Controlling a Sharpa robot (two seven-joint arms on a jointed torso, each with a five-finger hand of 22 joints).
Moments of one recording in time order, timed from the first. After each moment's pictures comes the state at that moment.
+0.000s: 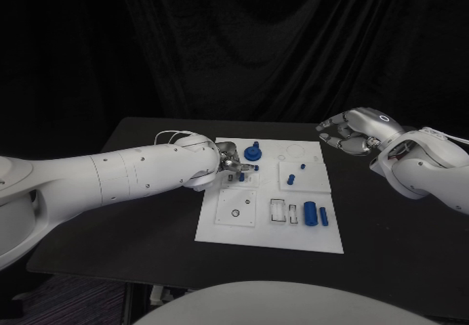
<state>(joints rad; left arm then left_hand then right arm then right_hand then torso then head) 1.23 -0.52 -0.21 1.25 -1.07 -0.09 -0.41 0.98 0.06 0.08 0.28 0.14 1.02 0.05 0.20 1.12 1.47 -0.01 1.57 1.31 1.47 -0.06 1.57 1.31 0.05 1.46 0.04 1.36 1.31 1.32 -0.94 -0.25 1.48 -1.43 -0.55 0.08 1.37 0.01 0.30 0.17 0.40 0.87 0.12 0.07 0.17 1.47 0.01 1.57 1.31 1.46 -0.05 1.57 1.31 0.02 1.46 0.06 1.53 1.31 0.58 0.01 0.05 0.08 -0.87</state>
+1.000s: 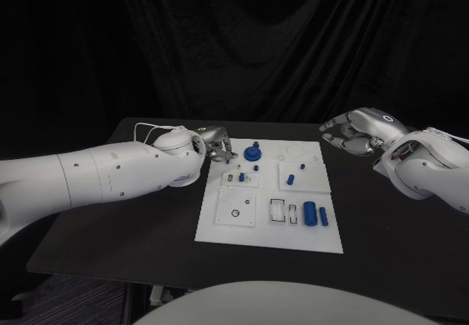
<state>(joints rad) 1.27 -0.64 -0.21 1.35 -1.35 -0.24 -0.38 1.23 0.04 0.13 0.22 0.20 0.94 0.02 0.36 1.30 1.47 -0.05 1.57 1.31 1.47 -0.10 1.57 1.31 0.05 1.47 0.02 1.41 1.31 1.32 -0.96 -0.25 1.48 -1.43 -0.55 0.08 1.37 0.00 0.30 0.17 0.40 0.87 0.12 0.07 0.17 1.46 0.02 1.57 1.31 1.46 -0.05 1.57 1.31 0.02 1.46 0.06 1.53 1.31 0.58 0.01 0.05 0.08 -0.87</state>
